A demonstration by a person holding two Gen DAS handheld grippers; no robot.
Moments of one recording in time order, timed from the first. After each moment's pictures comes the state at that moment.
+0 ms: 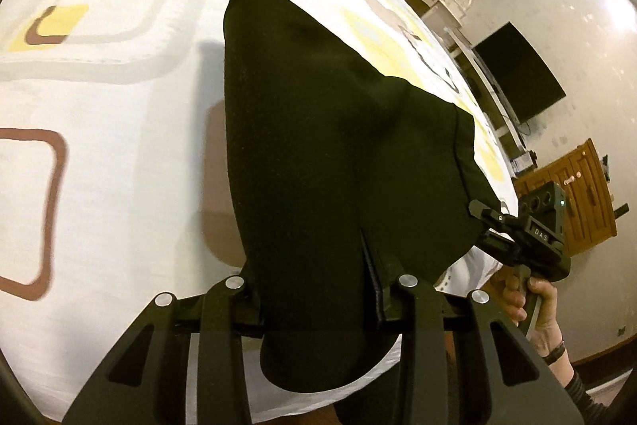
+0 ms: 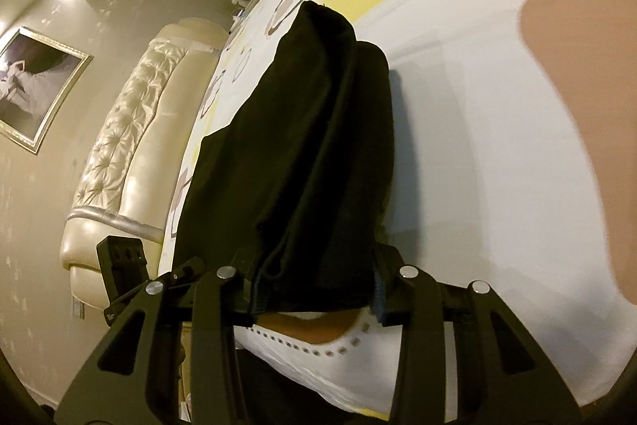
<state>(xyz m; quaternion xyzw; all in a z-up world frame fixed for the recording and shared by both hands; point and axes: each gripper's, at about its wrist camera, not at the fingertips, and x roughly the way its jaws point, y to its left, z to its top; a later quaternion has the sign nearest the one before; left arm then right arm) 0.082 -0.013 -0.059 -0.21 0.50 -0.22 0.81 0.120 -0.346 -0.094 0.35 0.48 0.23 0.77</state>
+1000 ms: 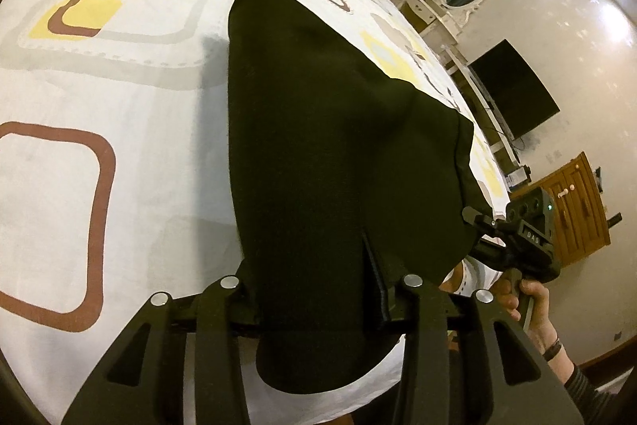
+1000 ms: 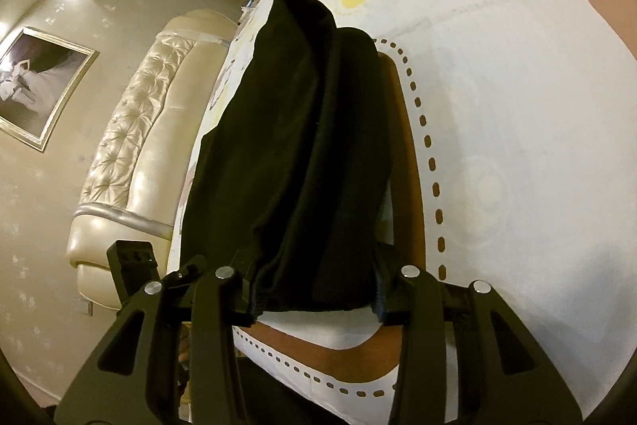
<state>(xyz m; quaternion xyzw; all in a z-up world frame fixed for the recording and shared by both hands) 0.081 0.015 -0.065 -0.23 0.48 -0.23 0.82 0.122 -0.330 -0.106 0.36 0.48 0.25 0.76</state>
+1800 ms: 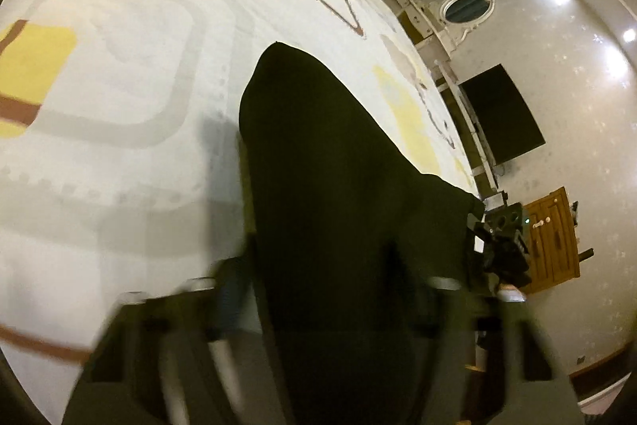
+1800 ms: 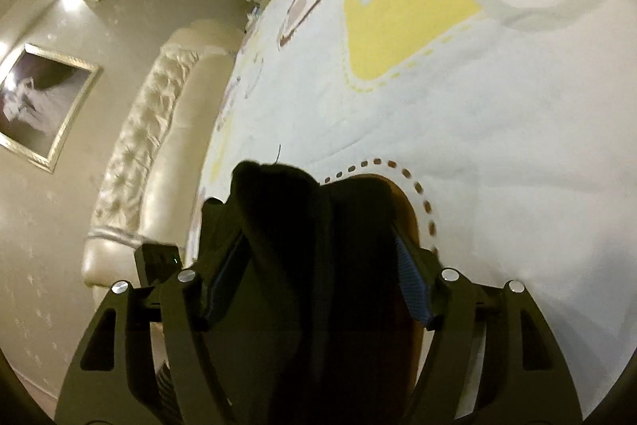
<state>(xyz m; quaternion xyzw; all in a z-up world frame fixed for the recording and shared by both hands) 0.207 0.036 -0.080 -0.29 0.49 -0.26 0.78 0.232 -0.337 -0.107 0.37 0.49 0.27 0.75</state>
